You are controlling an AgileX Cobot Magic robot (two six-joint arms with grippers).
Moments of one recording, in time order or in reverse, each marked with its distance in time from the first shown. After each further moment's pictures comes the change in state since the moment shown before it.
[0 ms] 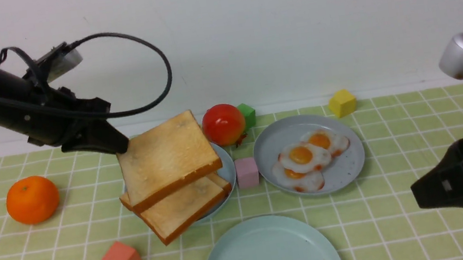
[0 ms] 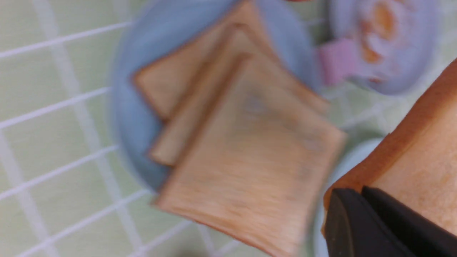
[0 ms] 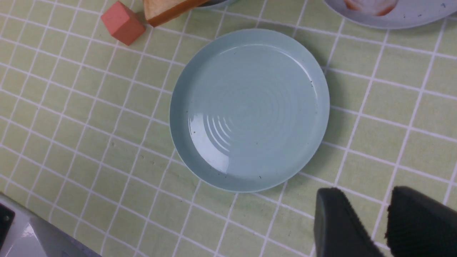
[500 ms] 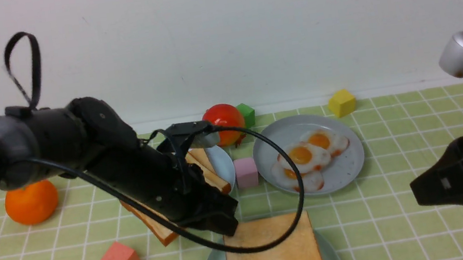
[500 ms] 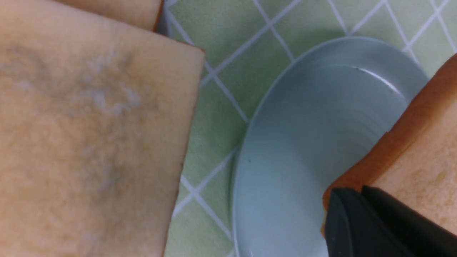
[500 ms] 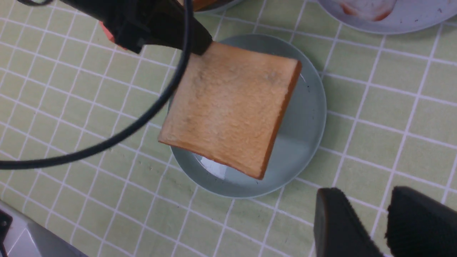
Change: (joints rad) right arm 0.000 0.000 0.000 -0.004 -0.016 0.000; left arm -0.392 0.055 0.284 -0.012 -0.325 0.079
